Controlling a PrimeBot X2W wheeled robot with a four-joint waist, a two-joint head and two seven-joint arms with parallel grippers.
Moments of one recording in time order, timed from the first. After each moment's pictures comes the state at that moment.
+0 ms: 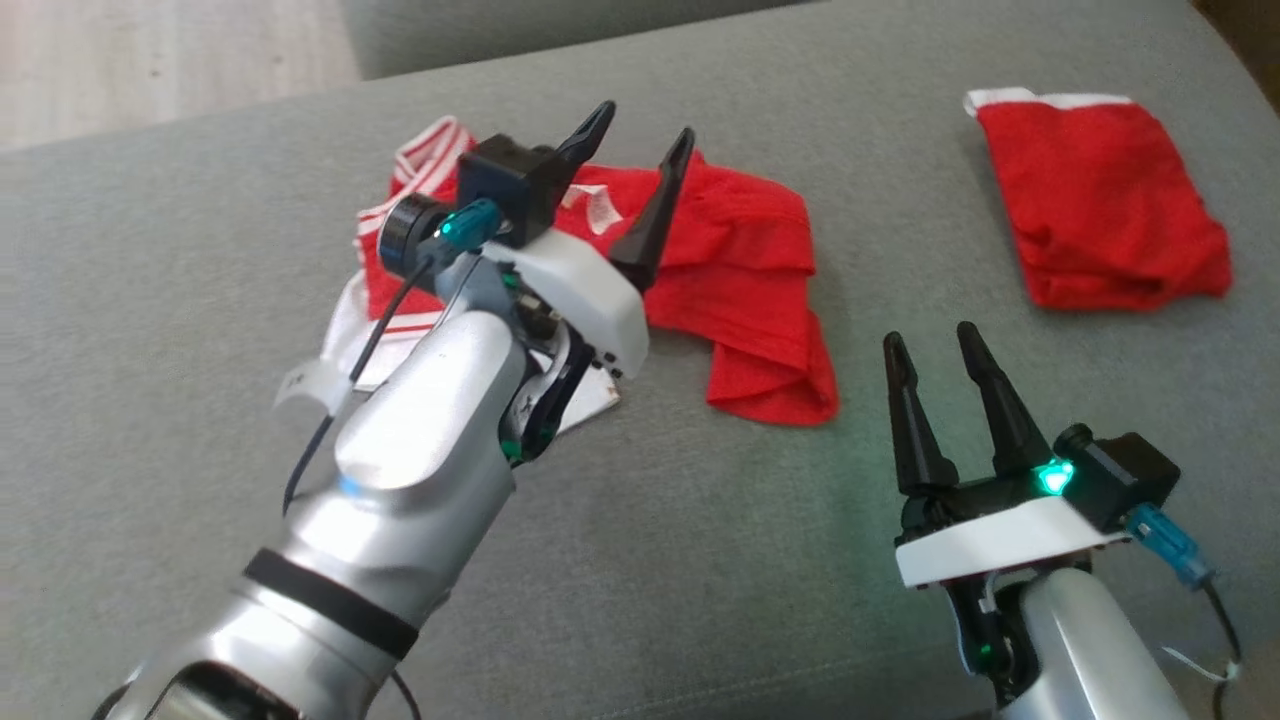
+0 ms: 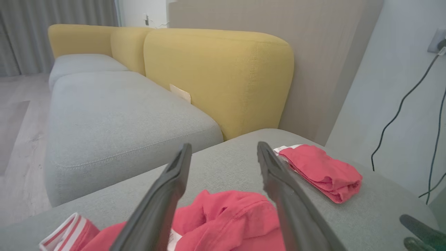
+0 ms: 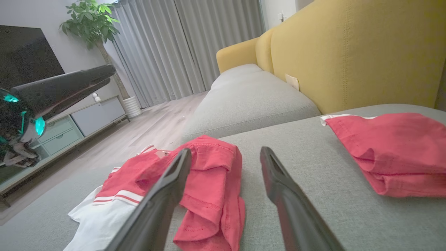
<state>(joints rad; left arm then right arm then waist) -0.79 0.04 -0.74 0.60 -0.53 0.03 -0.21 -0.14 -0.05 0.20 0.22 0.31 0.13 -0.25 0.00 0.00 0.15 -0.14</state>
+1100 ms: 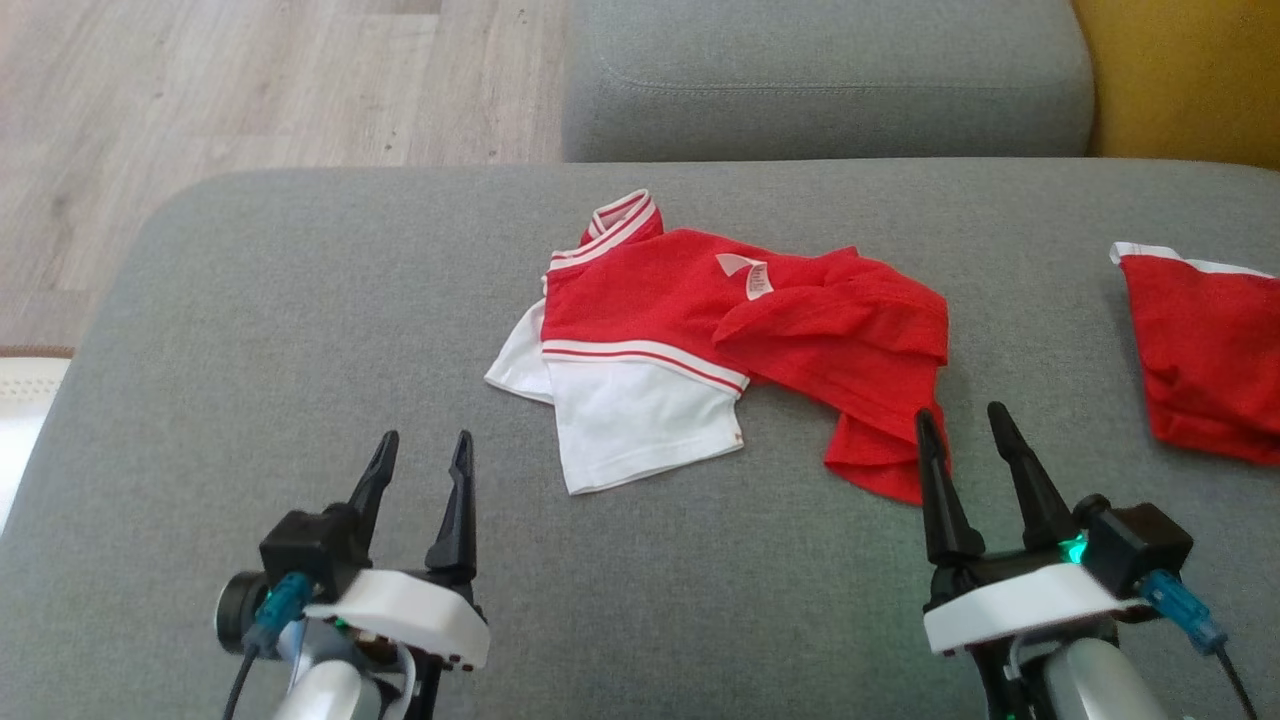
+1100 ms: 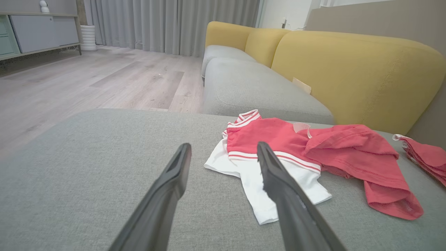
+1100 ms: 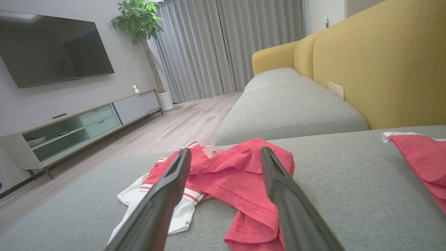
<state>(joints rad) -0.05 0.17 -0.40 0.19 -0.38 0.16 -0.25 -0.02 -0.05 0.14 0.24 0.26 0.13 -0.25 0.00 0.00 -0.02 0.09</state>
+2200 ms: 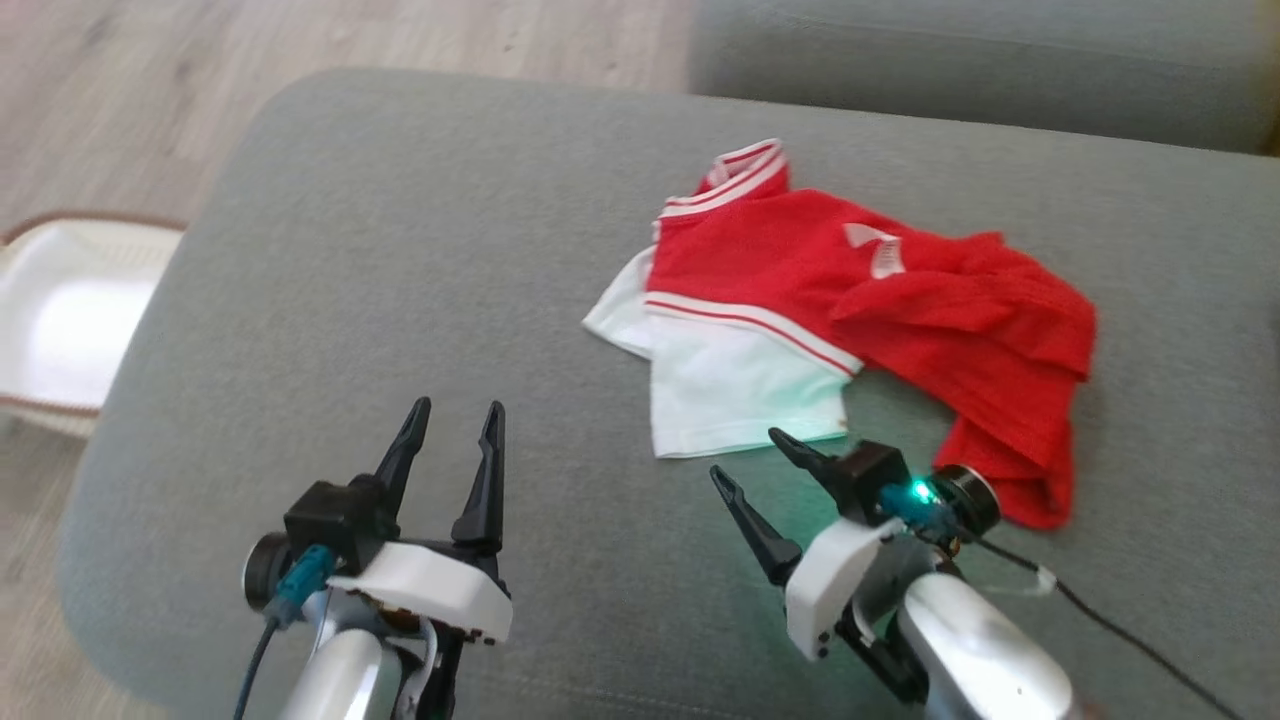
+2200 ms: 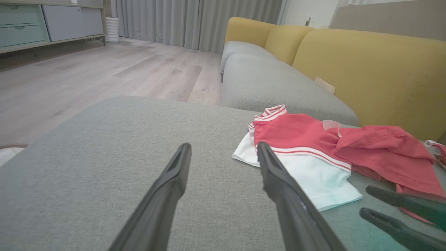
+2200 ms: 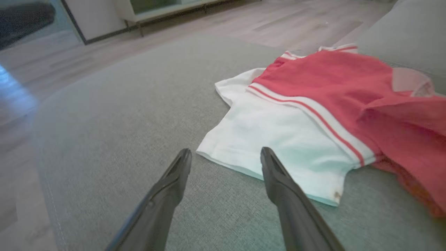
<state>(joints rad) -0.09 0.06 -0.31 0.24 -0.26 0.02 -0.25 -0.29 -0.08 0.54 0.53 0.18 0.13 -0.04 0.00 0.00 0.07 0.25</state>
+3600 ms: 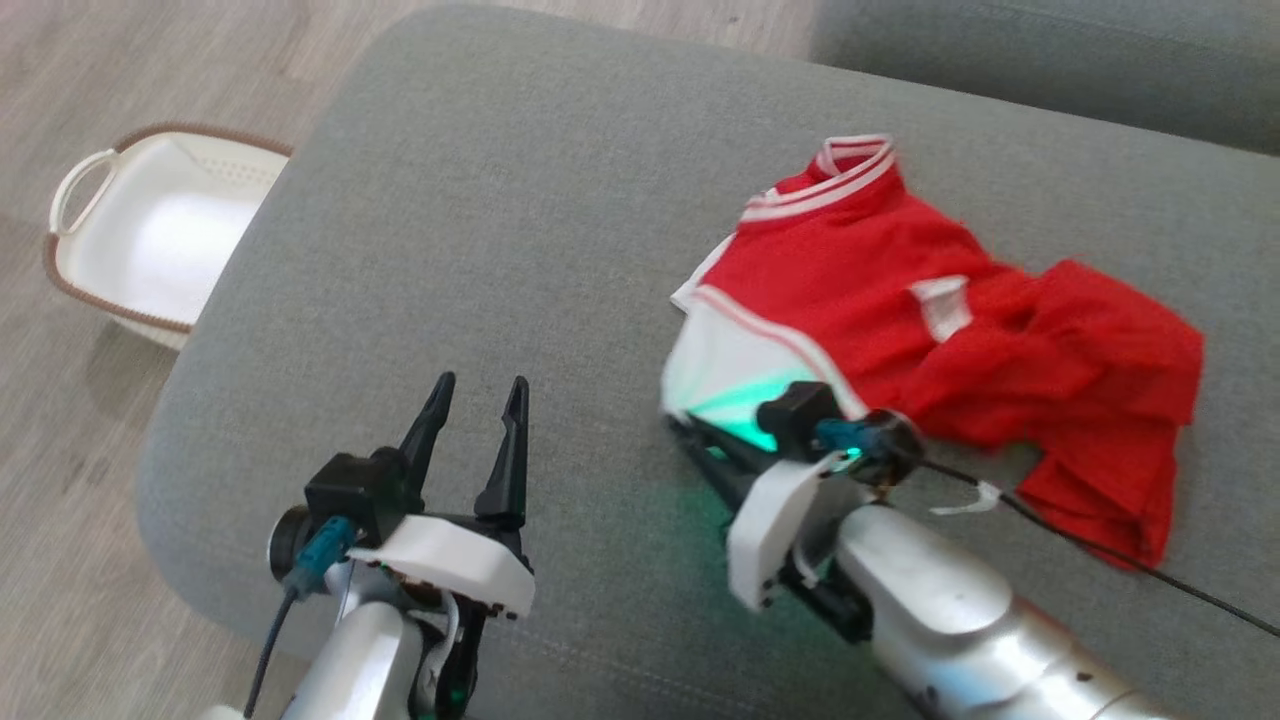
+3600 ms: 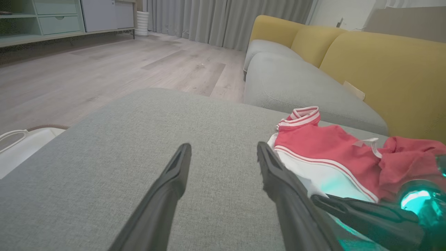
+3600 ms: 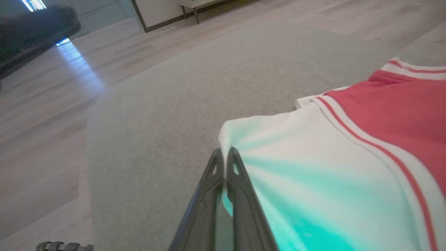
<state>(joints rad) -0.15 0.05 -0.36 0.26 -0.30 0.04 -0.25 -0.58 -0.08 0.88 0.84 0.50 0.13 -0.11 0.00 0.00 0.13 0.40</state>
